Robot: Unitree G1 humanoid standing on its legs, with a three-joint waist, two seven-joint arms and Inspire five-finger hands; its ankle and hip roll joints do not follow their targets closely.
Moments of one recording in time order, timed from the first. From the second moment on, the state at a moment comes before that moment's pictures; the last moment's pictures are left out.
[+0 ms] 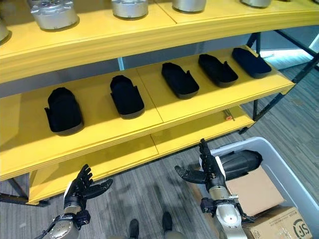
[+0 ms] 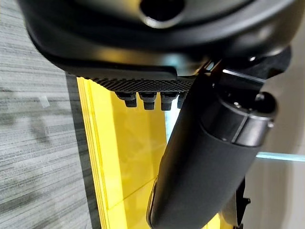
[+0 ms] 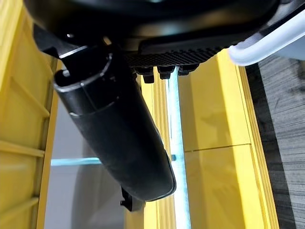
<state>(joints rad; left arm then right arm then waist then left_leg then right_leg) 0.30 0.26 -0.02 0.14 -0.38 -0.07 0.14 0.24 -0.30 0.01 -0.05 0.24 -0.10 -0.01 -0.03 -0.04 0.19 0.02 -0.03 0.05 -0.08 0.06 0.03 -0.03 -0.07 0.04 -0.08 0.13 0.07</state>
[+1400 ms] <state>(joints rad) 0.34 0.26 -0.02 0.15 -0.34 -0.05 0.14 0.26 -0.30 0.02 -0.05 0.24 -0.06 -0.04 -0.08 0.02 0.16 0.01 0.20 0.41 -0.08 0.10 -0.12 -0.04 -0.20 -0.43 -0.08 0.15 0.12</state>
